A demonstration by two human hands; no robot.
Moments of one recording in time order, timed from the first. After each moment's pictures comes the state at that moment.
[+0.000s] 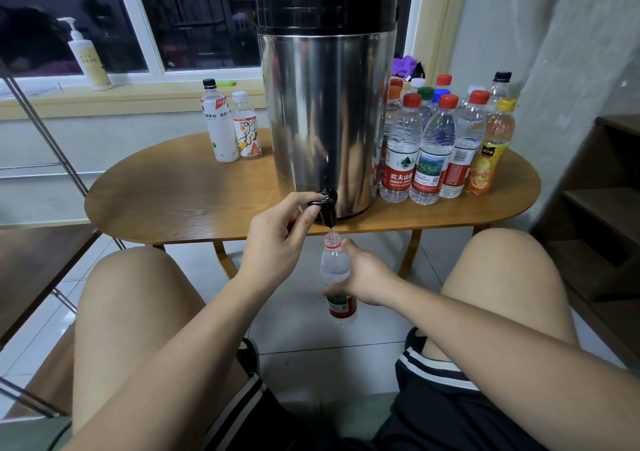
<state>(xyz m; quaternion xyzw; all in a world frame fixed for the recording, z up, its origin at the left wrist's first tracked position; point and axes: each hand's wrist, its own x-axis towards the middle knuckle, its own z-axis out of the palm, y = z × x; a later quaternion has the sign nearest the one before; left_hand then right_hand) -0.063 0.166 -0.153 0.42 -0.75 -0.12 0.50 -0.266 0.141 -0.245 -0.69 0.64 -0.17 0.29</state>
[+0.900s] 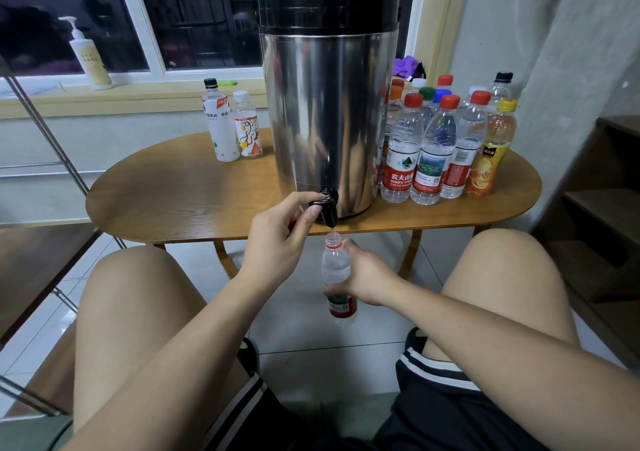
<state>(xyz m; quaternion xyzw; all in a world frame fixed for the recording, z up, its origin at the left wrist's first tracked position) -0.063 0.168 -0.151 0.42 -0.75 -0.12 0.50 -0.267 0.137 -0.249 -0.70 0.63 -0.17 0.28</state>
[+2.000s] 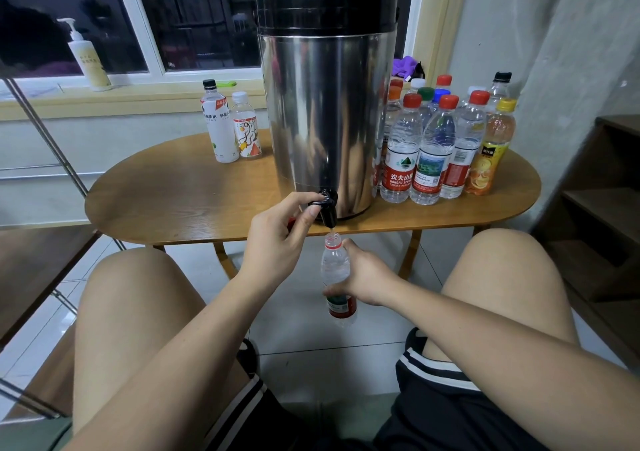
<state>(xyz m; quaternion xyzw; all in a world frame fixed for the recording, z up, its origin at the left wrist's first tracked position) -0.063 0.166 -0.152 0.42 -0.75 -0.12 0.50 -0.266 0.140 -0.244 -0.71 0.63 -0.16 0.27</state>
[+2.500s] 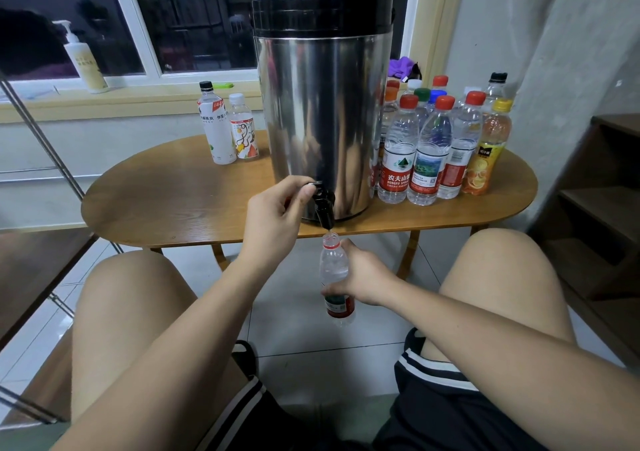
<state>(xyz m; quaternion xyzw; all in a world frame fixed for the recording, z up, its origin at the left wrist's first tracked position) -0.069 0.147 -0.134 0.43 -0.72 -0.15 0.52 -0.267 0.145 -0.239 -0.70 0.62 -0.19 0.29</state>
